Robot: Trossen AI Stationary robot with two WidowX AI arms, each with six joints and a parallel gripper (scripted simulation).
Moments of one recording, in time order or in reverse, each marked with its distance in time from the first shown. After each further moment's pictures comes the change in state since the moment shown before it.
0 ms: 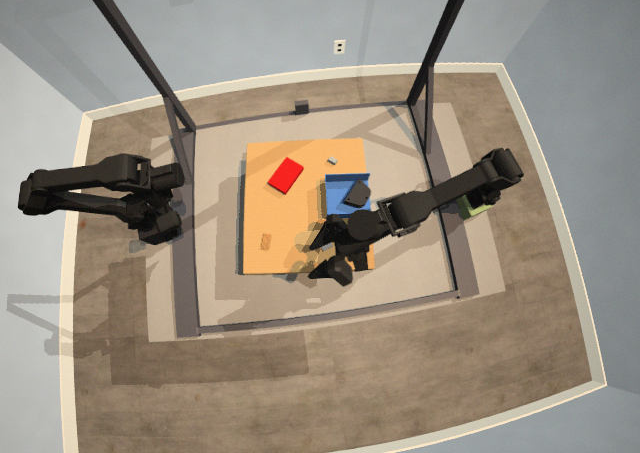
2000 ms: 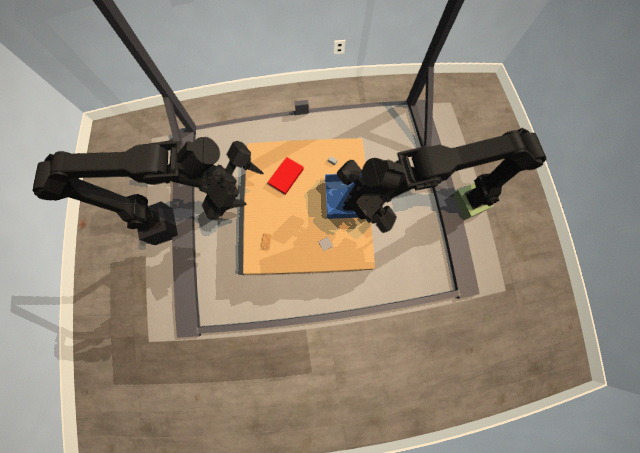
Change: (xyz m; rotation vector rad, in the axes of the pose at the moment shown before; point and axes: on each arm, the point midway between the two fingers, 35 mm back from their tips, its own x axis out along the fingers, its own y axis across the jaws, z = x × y) left arm -0.107 0.113 -0.009 1.813 0.229 0.418; right arm -0.087 0.093 -0.219 -1.751 0.258 0.789
